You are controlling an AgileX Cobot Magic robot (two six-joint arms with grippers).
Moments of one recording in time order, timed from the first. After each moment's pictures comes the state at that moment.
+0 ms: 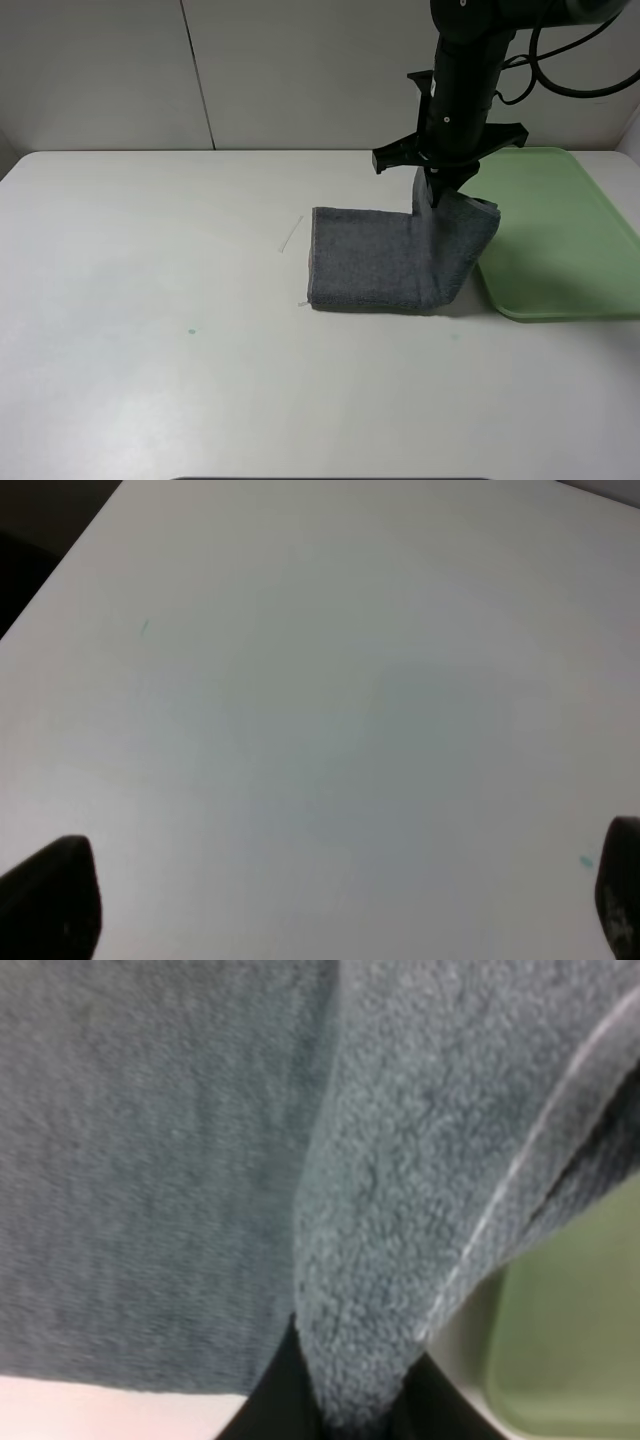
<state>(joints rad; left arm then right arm) 0.11 -0.01 -0.49 0.11 1.07 -0.26 0.46 1.95 -1.52 -0.13 1.10 0.33</state>
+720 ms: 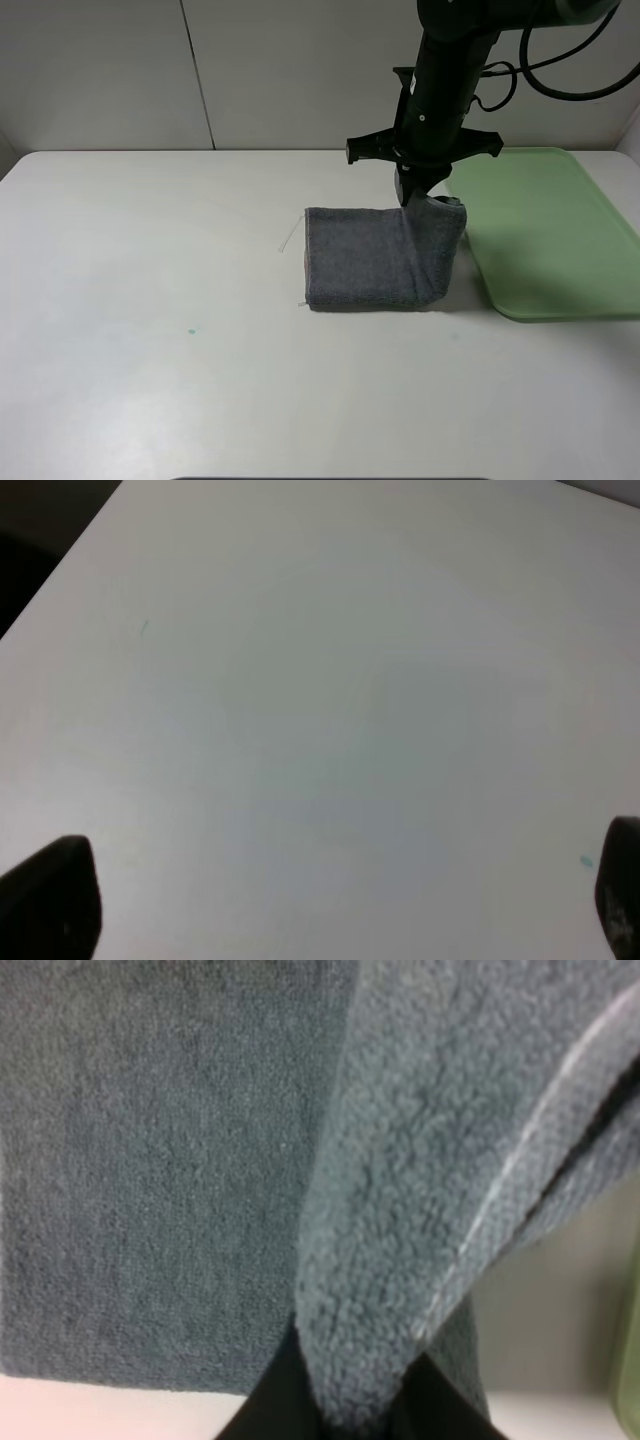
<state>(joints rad) 0.11 -0.01 -0.49 0.11 1.07 -0.26 0.50 1.95 -1.52 -0.05 1.04 0.40</state>
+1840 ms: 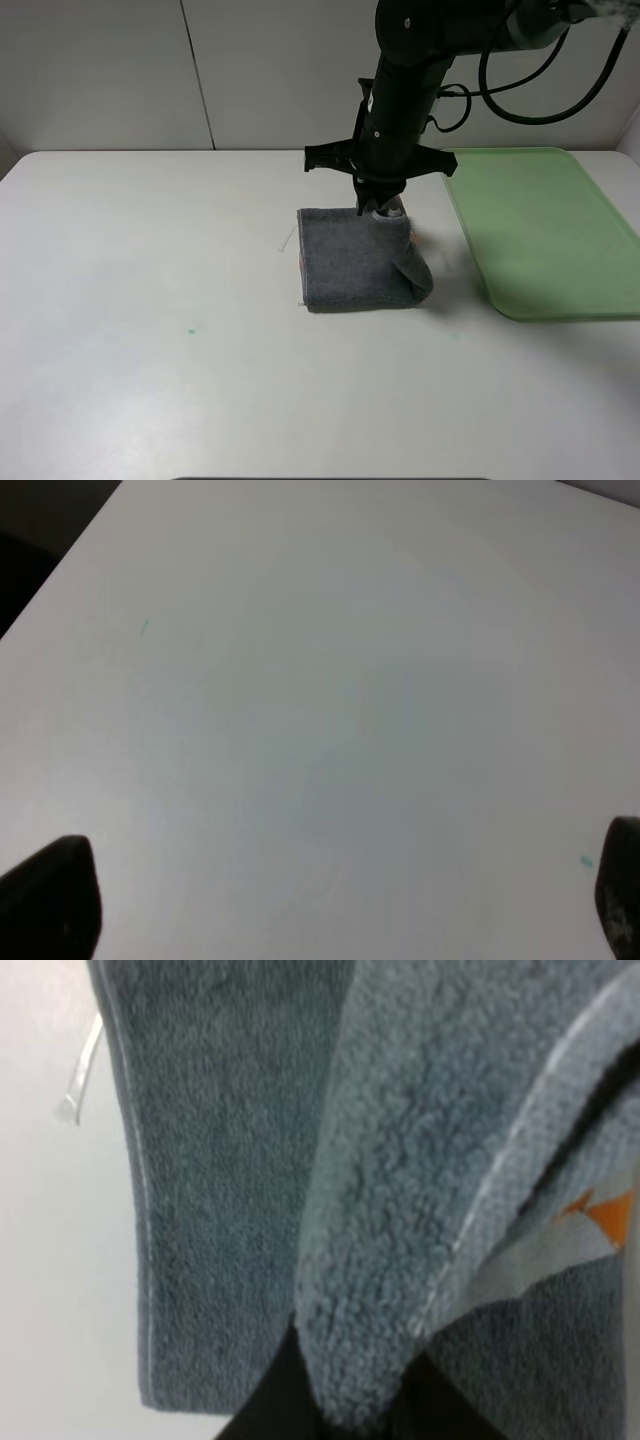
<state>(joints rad) 0.11 -0.01 -0.49 0.11 1.07 -0.26 0.58 2.00 -1.52 0.00 0.93 0.49</state>
